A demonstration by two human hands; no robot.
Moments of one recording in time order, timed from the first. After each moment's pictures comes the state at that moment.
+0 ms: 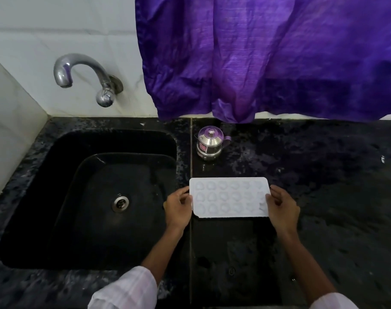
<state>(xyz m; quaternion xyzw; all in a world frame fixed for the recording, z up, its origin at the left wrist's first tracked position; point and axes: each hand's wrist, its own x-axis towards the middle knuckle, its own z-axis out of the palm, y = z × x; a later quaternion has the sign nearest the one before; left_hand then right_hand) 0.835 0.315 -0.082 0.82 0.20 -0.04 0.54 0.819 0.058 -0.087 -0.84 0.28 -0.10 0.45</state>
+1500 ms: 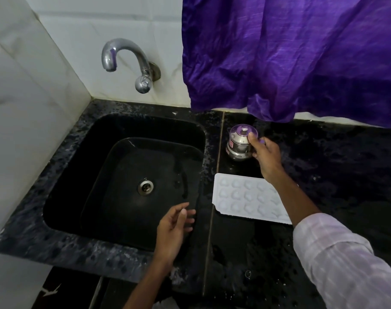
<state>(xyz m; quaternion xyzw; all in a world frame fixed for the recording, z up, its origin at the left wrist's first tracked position) 0.752 0.368 -0.086 0.66 0.25 -0.01 0.71 0.974 0.143 -0.058 -0.70 0.11 0.04 0.71</state>
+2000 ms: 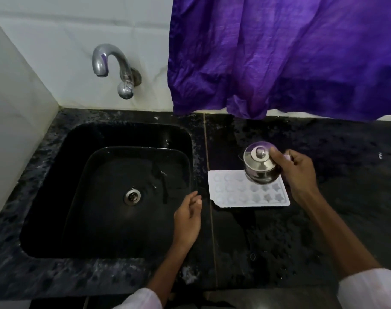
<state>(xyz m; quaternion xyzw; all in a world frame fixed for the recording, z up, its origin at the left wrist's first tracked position) 0.781 0.367 -0.104 0.74 0.12 -0.06 0.66 0.846 0.116 0.026 -0.77 0.12 -0.10 0.62</state>
